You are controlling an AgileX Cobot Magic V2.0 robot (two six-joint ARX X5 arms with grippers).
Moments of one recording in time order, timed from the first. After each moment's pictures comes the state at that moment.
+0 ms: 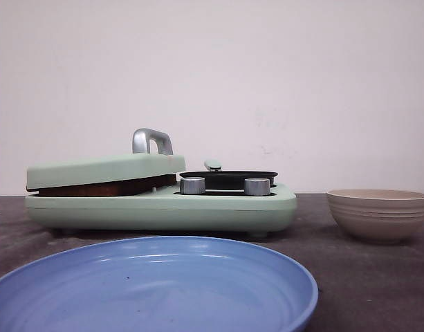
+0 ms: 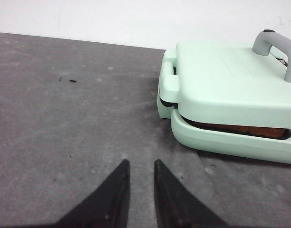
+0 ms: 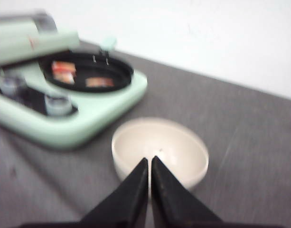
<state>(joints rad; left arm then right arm) -0.01 0.00 0.03 -0.18 0.05 -0.10 0.35 0.20 0.05 0.00 0.03 -0.13</state>
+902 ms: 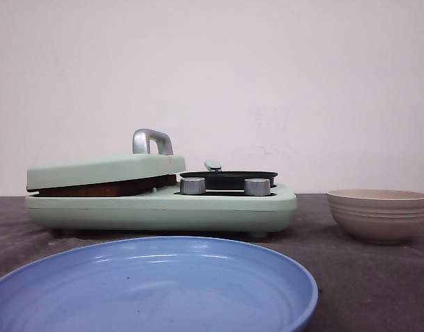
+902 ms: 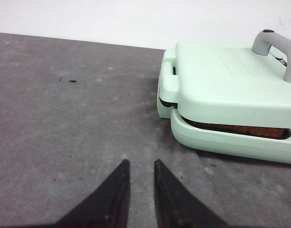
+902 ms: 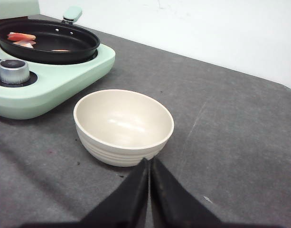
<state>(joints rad) -0.01 0.00 0.03 -0.18 0.05 -0.10 0.21 0.00 0.02 -0.18 0.02 -0.16</state>
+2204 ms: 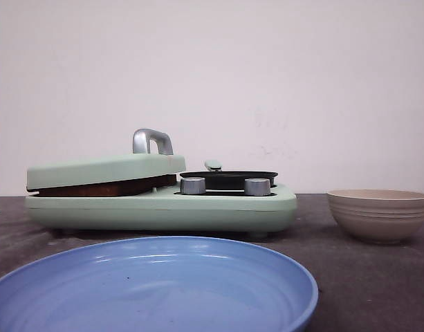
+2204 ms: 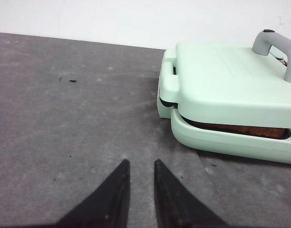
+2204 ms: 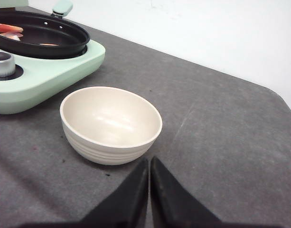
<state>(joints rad) -0.01 0.00 0.03 -0.18 0.05 -0.10 0.21 0.00 0.02 -0.17 0.06 -0.20</state>
